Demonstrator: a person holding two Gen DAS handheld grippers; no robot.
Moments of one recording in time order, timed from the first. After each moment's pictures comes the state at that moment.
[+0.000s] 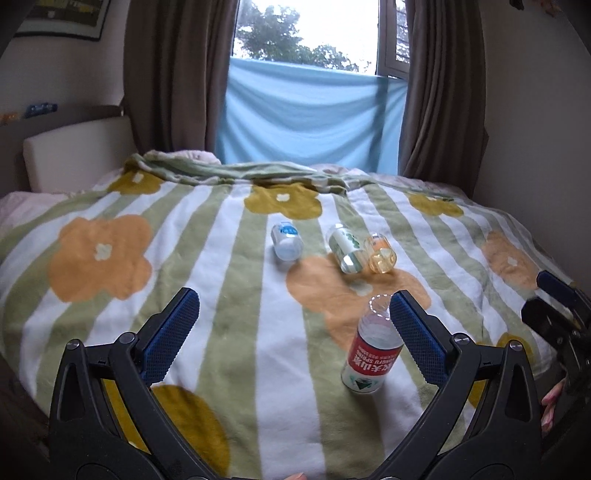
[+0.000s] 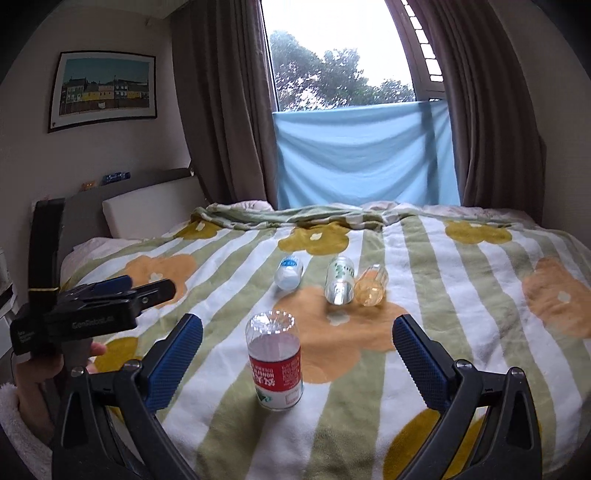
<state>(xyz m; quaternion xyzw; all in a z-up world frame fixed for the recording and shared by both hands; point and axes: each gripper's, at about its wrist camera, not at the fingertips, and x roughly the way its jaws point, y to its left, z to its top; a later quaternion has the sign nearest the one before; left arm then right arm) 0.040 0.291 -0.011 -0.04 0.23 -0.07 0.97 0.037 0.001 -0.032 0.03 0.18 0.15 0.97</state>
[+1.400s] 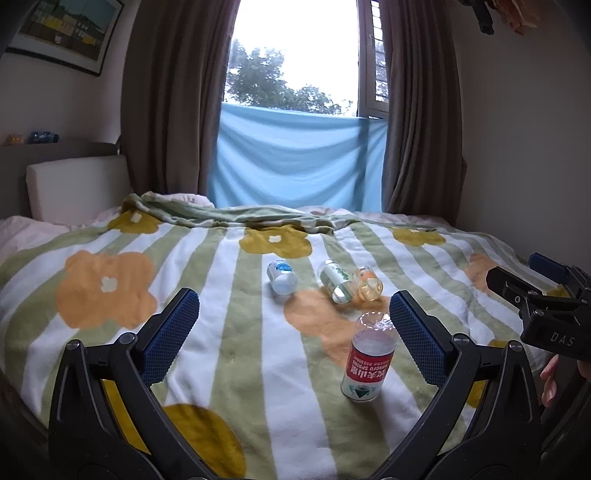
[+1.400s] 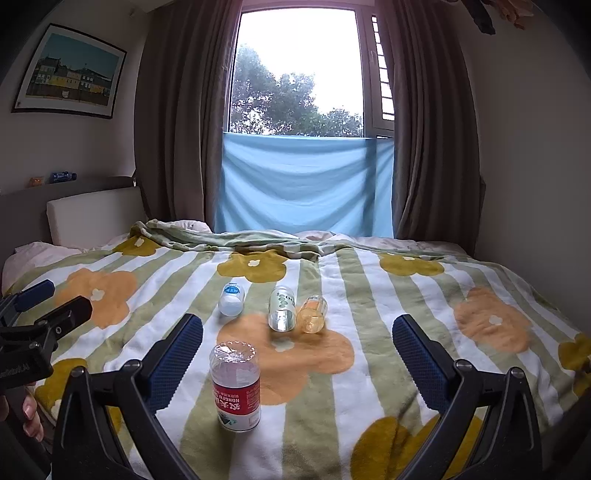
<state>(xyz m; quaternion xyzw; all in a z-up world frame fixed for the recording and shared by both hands) -0.005 0.308 -0.003 -0.04 0.14 -0.10 0.98 0.017 0.028 -0.012 -0.02 0.15 0.02 0.99</state>
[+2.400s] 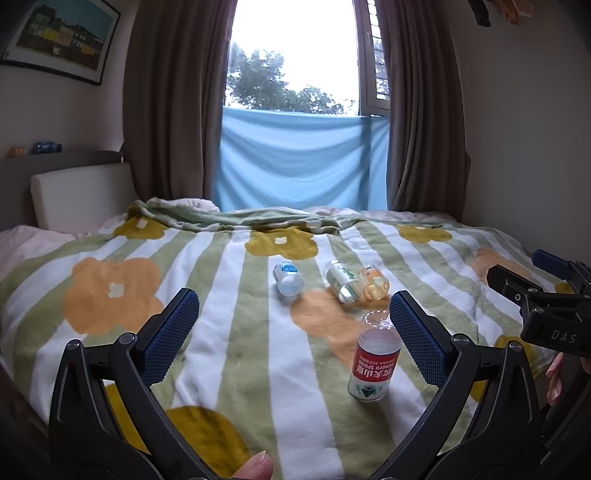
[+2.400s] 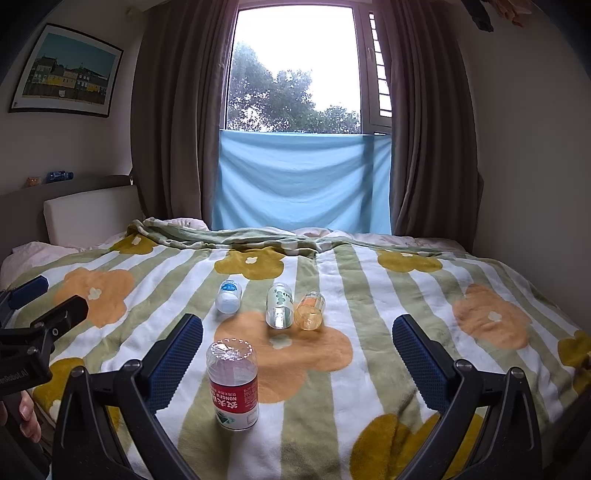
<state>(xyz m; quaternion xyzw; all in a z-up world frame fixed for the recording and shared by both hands) -0.006 0.305 -0.004 -0.02 0.14 -0.09 0.99 0.021 0.026 -0.011 -0.02 0.15 0.02 0.99</state>
